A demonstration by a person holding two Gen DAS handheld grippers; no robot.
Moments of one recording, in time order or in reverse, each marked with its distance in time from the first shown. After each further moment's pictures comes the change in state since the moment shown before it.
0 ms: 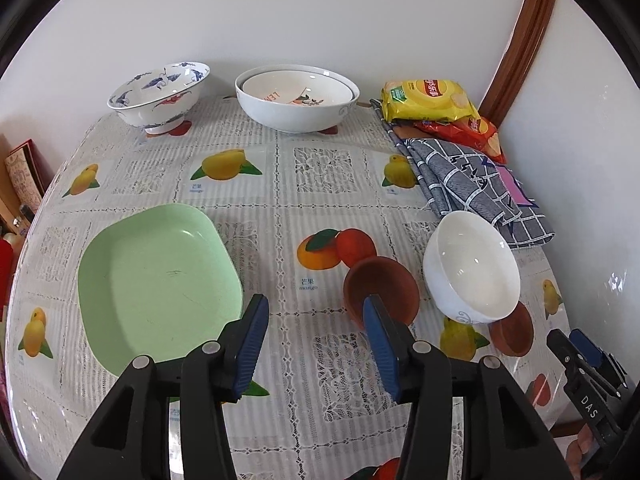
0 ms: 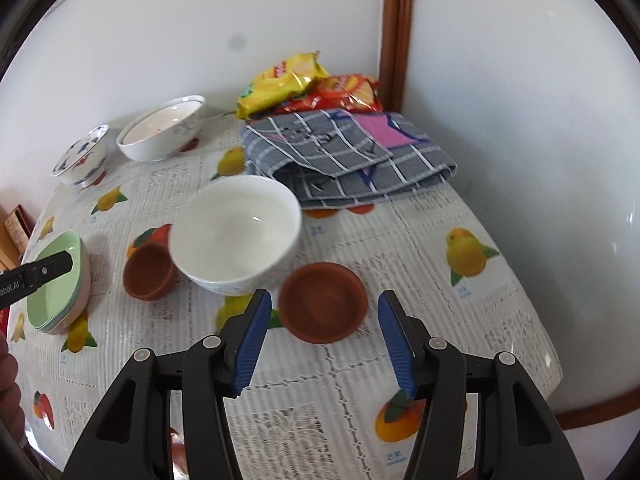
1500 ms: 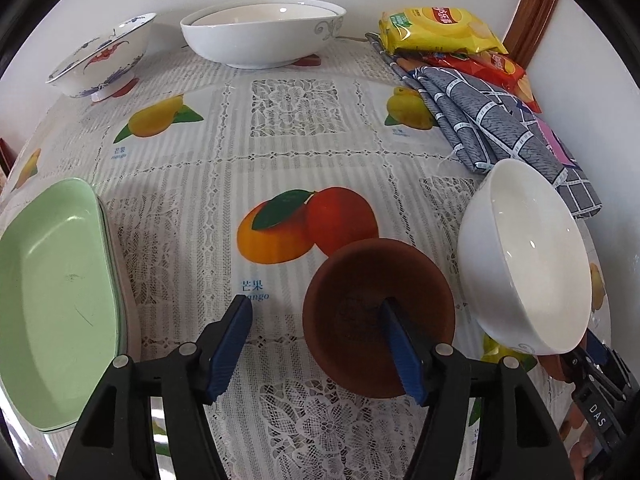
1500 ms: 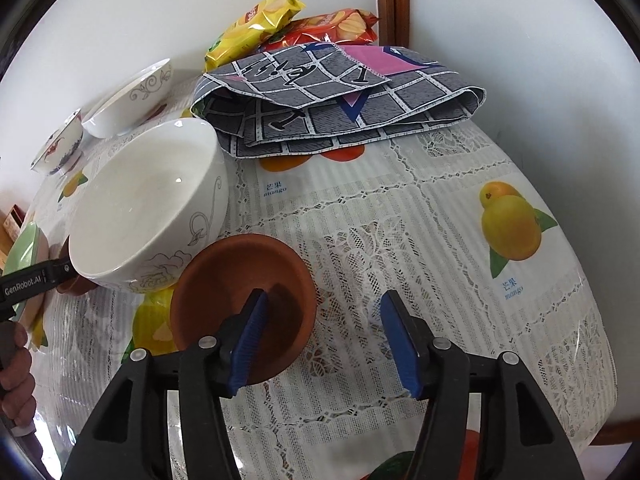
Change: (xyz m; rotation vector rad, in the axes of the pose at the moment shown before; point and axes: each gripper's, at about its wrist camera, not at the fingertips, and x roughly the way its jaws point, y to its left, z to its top) left arm 0.101 -0.036 0.003 0.042 0.138 0.040; right arm 0.096 -0.032 -0.006 0.028 0.106 0.076
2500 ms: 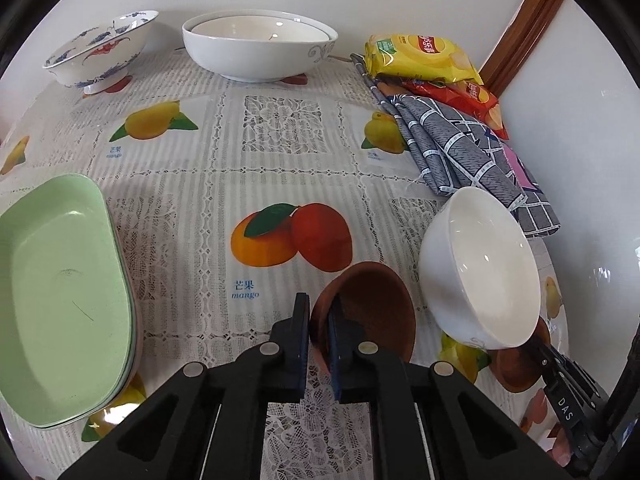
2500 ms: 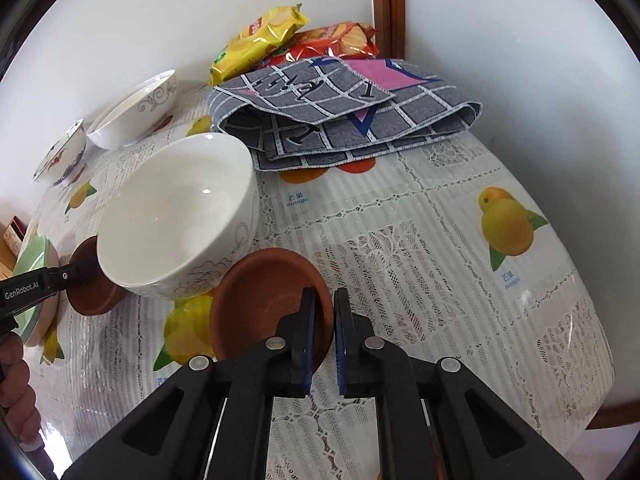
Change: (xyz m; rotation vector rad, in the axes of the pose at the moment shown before) left arm -0.025 0.016 -0.003 -0.047 -0.037 -0.154; right arm -0.022 0.018 -0.002 0.028 -0.029 -0.016
